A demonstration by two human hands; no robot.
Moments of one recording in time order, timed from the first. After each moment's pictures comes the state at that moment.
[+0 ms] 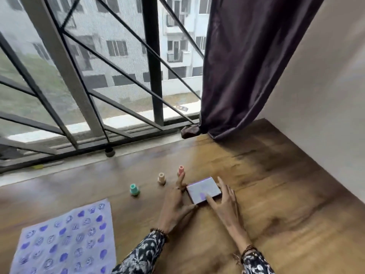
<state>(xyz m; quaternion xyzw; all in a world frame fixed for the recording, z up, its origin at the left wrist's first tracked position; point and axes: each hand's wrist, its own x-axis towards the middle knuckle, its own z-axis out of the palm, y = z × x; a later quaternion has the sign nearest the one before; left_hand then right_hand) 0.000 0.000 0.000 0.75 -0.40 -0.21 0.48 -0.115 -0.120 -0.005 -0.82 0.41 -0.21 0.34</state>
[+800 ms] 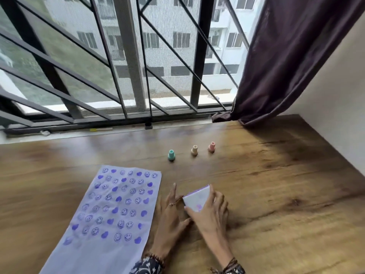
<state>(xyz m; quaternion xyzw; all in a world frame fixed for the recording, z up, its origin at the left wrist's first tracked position) -0.077 0.155 -0.025 0.82 -0.29 -0.10 0.48 -0.130 0.052 0.006 -0.88 0.42 -0.07 0.22</state>
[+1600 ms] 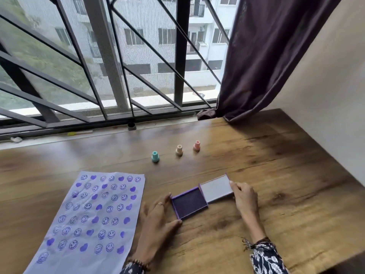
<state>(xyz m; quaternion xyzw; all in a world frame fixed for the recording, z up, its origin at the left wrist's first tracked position) -0.072 0.150 -0.011 0.88 -0.28 -0.14 0.37 -0.166 -0.081 0.013 -0.78 0.48 -0.17 0.35</state>
